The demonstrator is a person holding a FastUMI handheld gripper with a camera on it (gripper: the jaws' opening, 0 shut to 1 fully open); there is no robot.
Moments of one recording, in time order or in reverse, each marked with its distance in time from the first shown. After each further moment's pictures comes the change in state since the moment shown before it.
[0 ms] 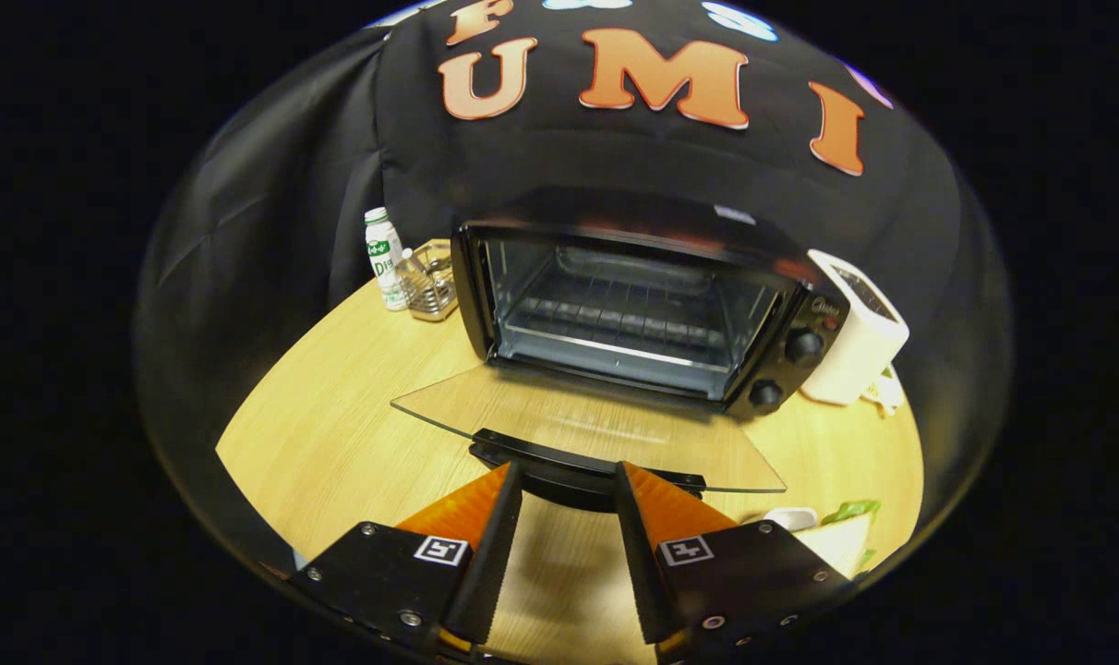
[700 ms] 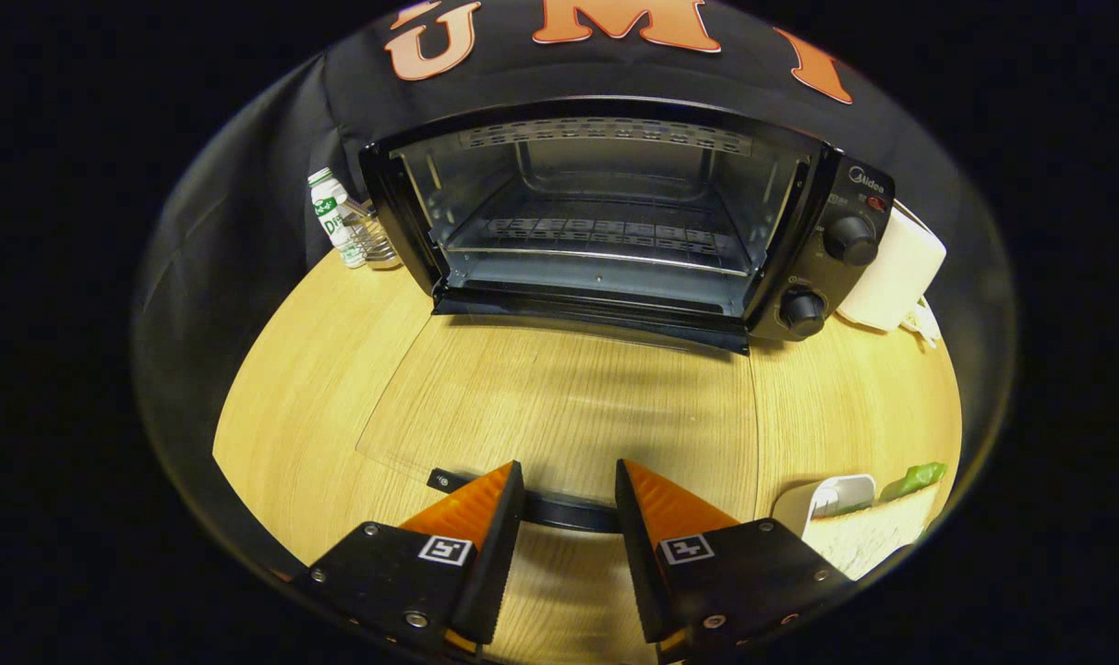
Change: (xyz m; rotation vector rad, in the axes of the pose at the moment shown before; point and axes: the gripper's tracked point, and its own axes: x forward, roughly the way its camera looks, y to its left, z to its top) arm 0.054 -0.025 -0.037 0.058 0.146 0.022
